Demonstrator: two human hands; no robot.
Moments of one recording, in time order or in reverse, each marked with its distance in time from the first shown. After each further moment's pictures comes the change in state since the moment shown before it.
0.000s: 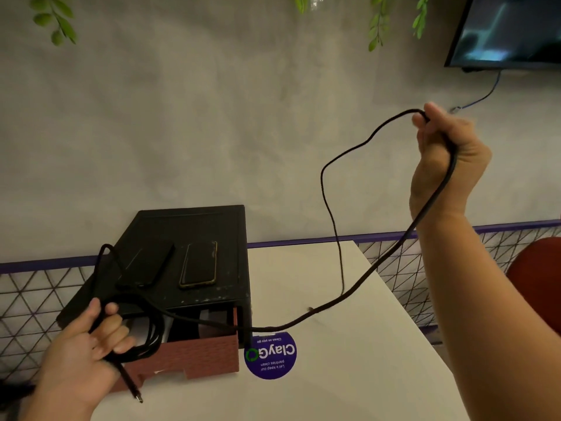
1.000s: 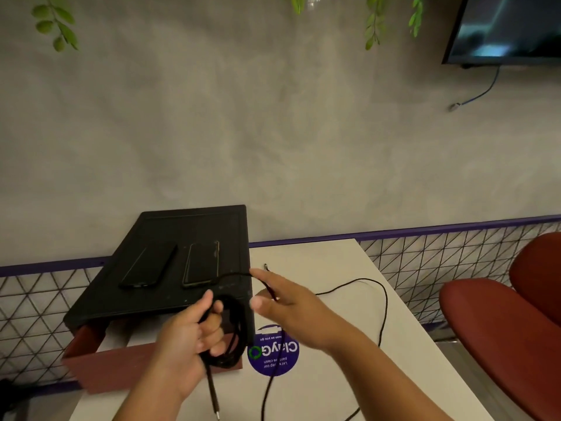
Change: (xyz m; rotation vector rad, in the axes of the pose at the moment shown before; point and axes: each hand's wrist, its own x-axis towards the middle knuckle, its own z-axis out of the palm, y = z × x) left_hand -0.030 -0.055 0.086 0.208 -0.054 -0.275; right_hand -0.178 -0.029 0.012 -0.370 -1.240 0.871
